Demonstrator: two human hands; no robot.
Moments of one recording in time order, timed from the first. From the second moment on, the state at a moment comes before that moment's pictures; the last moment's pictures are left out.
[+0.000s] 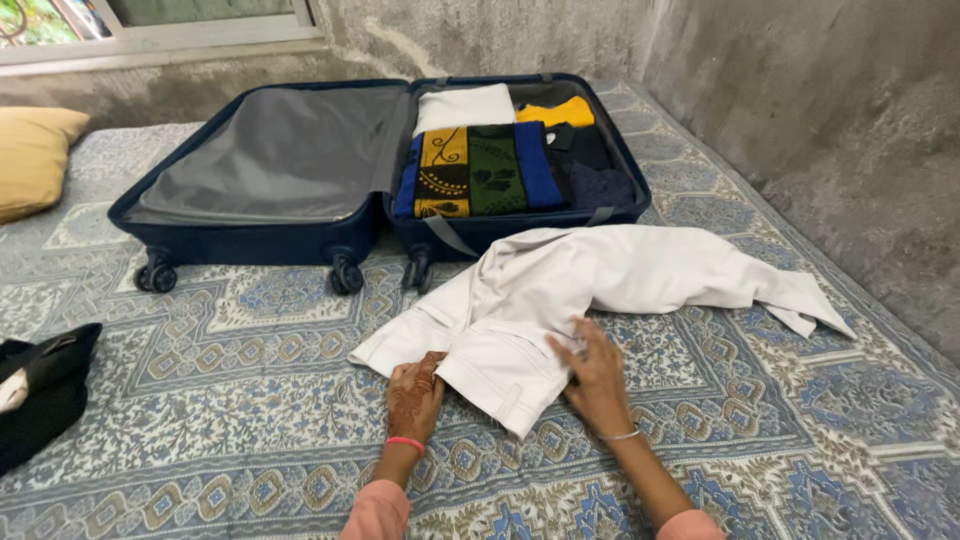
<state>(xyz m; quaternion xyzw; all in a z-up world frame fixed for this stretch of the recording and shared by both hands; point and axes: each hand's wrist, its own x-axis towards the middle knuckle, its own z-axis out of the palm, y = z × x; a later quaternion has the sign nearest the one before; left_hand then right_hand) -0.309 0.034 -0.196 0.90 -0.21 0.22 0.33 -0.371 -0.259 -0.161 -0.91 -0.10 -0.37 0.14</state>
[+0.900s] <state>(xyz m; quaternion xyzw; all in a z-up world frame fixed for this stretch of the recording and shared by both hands) -0.224 0.112 -0.142 0.66 0.06 -0.15 0.73 -0.199 -0.197 0.049 -0.93 -0.04 -0.31 0.18</state>
